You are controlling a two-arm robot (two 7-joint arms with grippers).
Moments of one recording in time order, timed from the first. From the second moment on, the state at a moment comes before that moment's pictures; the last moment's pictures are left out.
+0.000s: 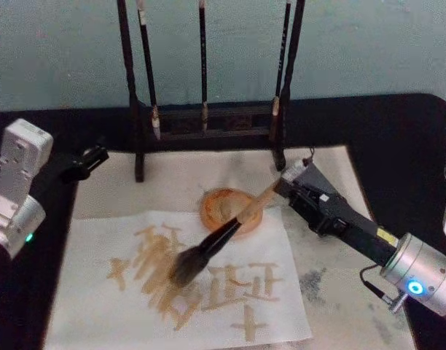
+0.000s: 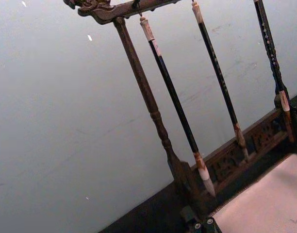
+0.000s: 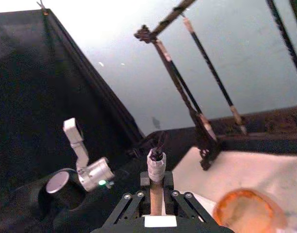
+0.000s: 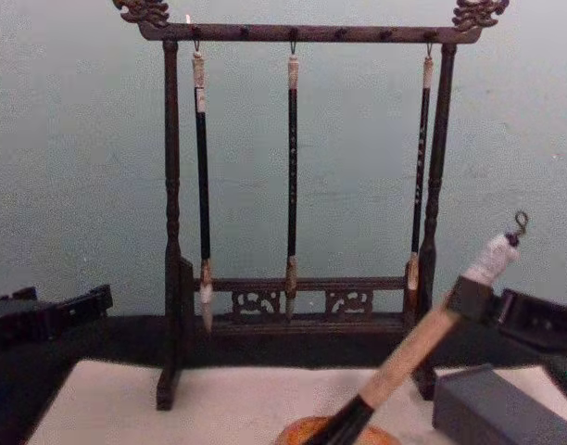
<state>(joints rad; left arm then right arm) -0.20 0.60 0.45 -1.41 -0.25 -0.12 0.03 -0.02 0.63 -0.44 -1.71 1.12 0.02 0.55</state>
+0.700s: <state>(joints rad) -0.20 0.60 0.45 -1.41 -0.25 -0.12 0.03 -0.10 0.69 -0.34 -1.70 1.16 -0.01 0.51</state>
